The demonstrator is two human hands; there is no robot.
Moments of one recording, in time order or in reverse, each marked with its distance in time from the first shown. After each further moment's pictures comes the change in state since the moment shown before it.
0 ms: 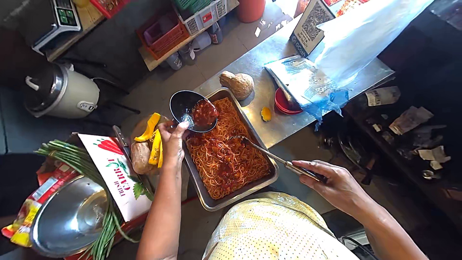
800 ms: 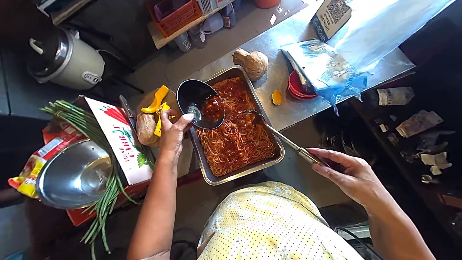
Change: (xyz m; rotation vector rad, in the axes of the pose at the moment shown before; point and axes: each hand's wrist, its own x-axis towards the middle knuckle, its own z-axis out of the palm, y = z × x) left_hand -0.052 0.008 -0.048 0.088 -0.035 -0.039; right_hand -0.023 -0.005 -0.005 0.256 -0.016 0.042
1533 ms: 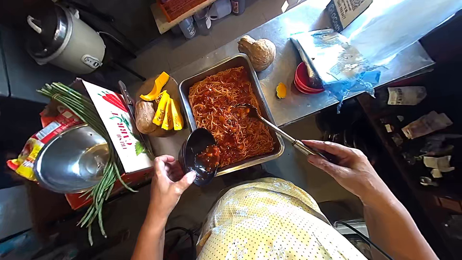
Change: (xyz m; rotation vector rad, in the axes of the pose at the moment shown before) left_hand -0.147 -0.030 -0.058 0.482 -0.033 0.049; right_hand 0.018 0.002 -0.004 -0.002 -0.085 -0.058
